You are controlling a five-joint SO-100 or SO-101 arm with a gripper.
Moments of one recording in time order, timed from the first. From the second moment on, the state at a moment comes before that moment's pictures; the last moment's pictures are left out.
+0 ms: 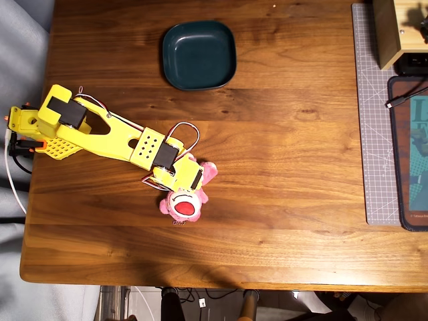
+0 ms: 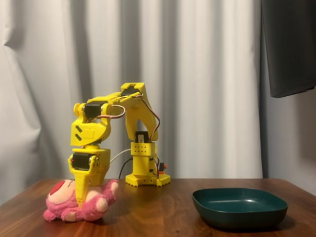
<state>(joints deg) -23.2 64.9 83.4 67.2 -4.6</state>
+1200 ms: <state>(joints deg) 11.9 108.2 85.1 70.1 2.5</state>
